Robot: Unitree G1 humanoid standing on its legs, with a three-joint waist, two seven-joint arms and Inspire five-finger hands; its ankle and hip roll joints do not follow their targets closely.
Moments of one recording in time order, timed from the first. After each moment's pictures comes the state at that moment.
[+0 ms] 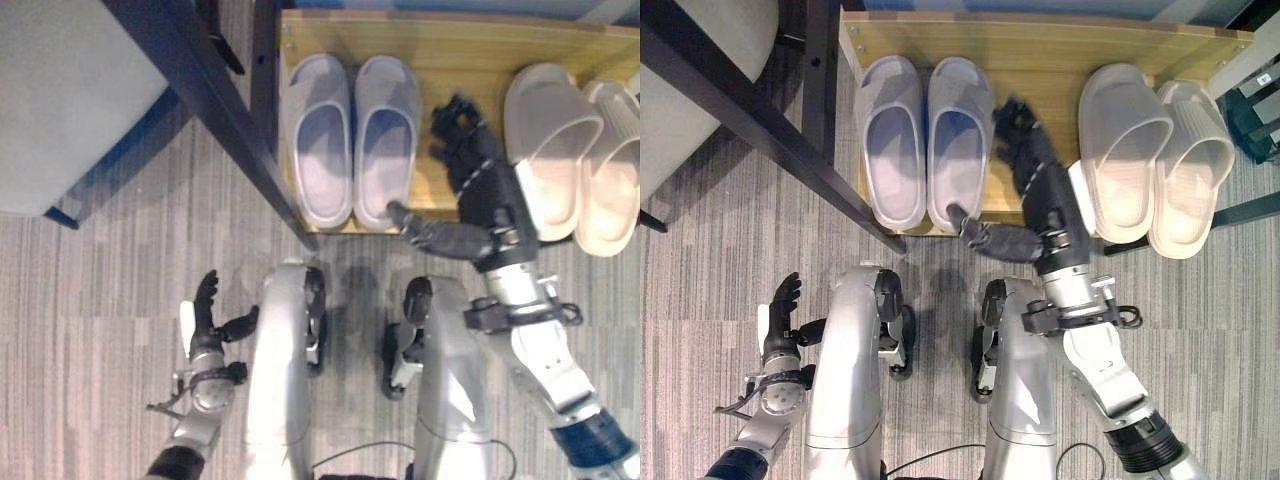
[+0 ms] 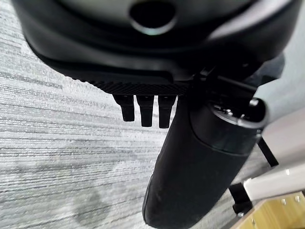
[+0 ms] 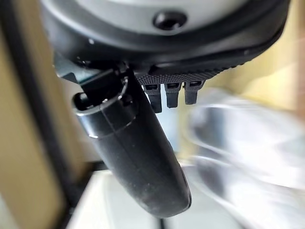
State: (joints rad) left arm -0.11 0.41 -0.22 0.53 -0.17 -0.29 0.58; right arm -0.24 -0.62 0.19 -0.36 0.45 -0.39 -0.26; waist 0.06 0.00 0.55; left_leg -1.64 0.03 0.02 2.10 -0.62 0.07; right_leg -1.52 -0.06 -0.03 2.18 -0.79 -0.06
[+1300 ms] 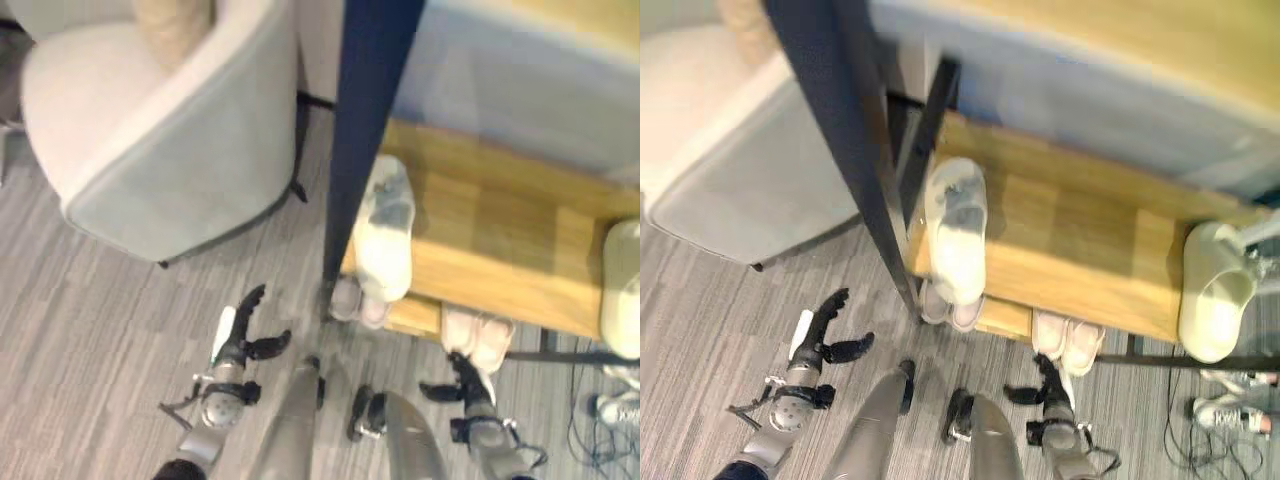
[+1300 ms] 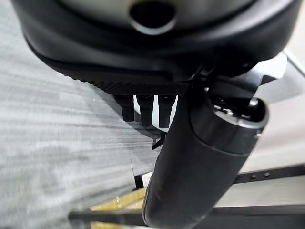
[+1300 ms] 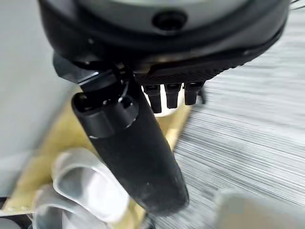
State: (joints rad) left arm 0.00 0.41 -0.31 0.54 -0.04 -0.32 0.33; right arm -0.02 -0.24 0.22 0.88 0.16 -0.19 -0.28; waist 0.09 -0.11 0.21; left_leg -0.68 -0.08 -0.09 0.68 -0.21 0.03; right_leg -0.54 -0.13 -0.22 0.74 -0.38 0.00
